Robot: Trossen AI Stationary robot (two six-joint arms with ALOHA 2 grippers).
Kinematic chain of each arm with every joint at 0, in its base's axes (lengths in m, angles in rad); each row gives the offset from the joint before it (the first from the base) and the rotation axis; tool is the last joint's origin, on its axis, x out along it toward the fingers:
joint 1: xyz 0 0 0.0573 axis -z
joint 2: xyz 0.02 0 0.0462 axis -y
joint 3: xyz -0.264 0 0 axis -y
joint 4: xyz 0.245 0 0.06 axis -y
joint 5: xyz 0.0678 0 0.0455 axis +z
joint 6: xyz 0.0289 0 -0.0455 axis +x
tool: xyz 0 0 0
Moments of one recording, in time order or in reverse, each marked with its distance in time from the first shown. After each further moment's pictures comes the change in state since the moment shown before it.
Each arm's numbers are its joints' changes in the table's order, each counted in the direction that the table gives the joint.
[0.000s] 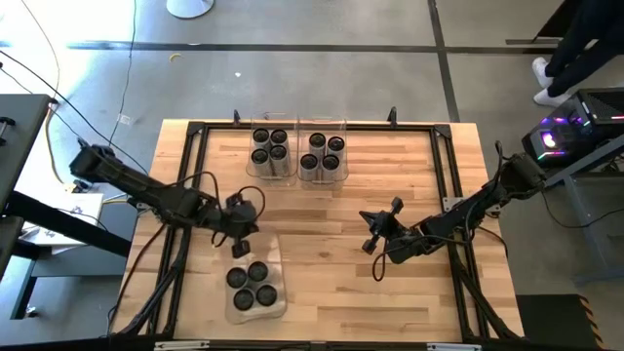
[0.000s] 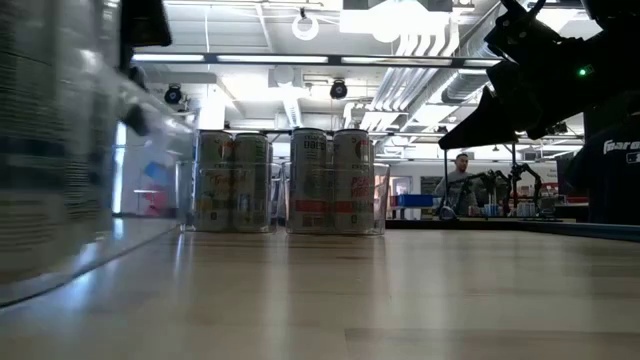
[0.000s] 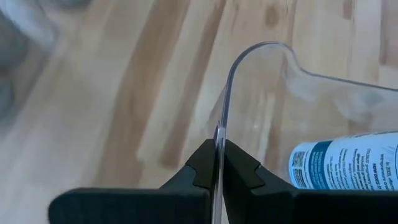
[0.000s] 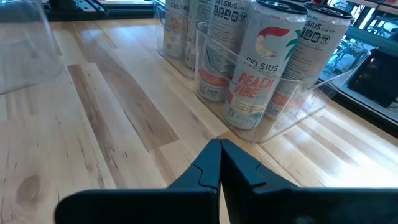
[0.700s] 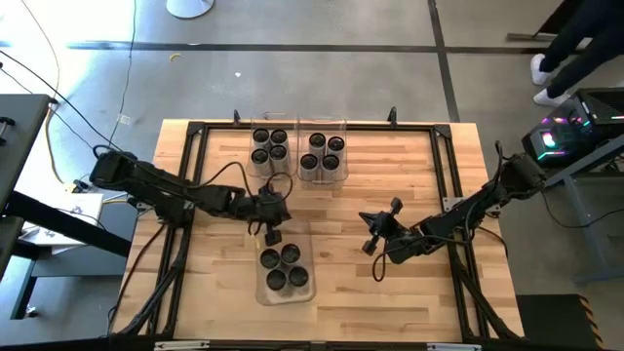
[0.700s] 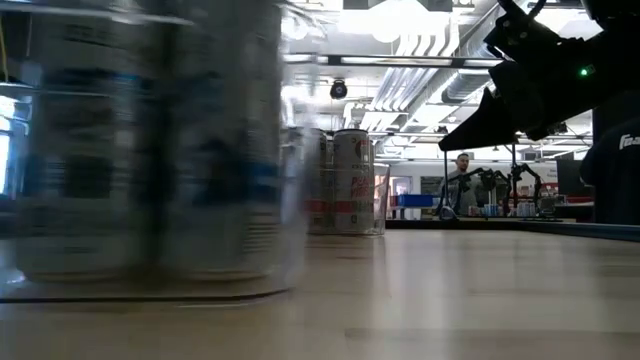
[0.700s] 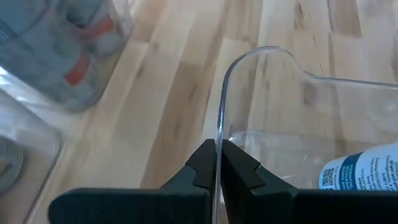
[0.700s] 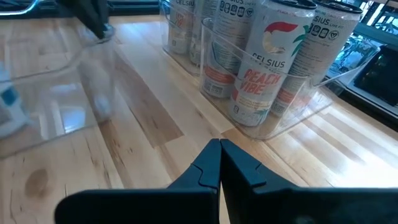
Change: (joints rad) left arm -0.232 -0.300 0.003 0.485 -0.042 0.330; right arm 0.000 0.000 0.000 -0.004 0.022 0.004
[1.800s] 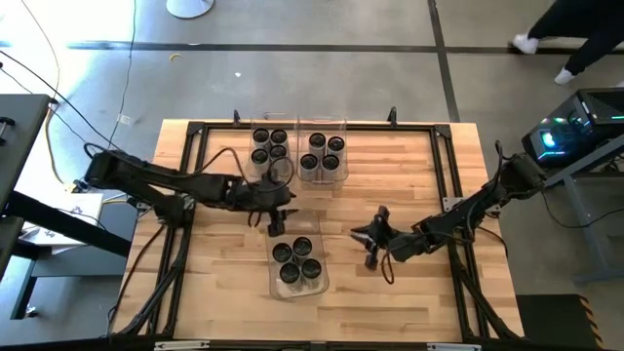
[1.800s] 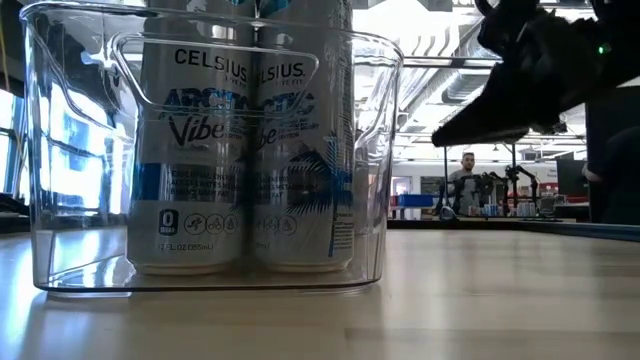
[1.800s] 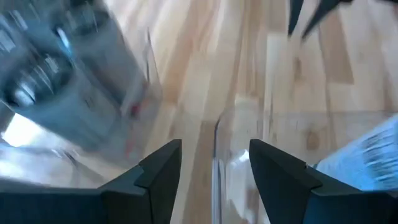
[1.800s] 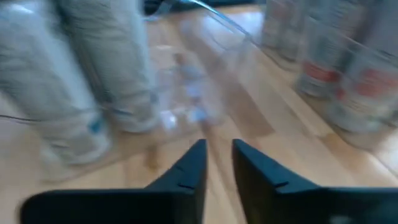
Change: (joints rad) left arm -0.027 0.033 0.226 -0.195 0.041 0.138; right arm 0.003 0.000 0.000 0.138 0.306 -0.088
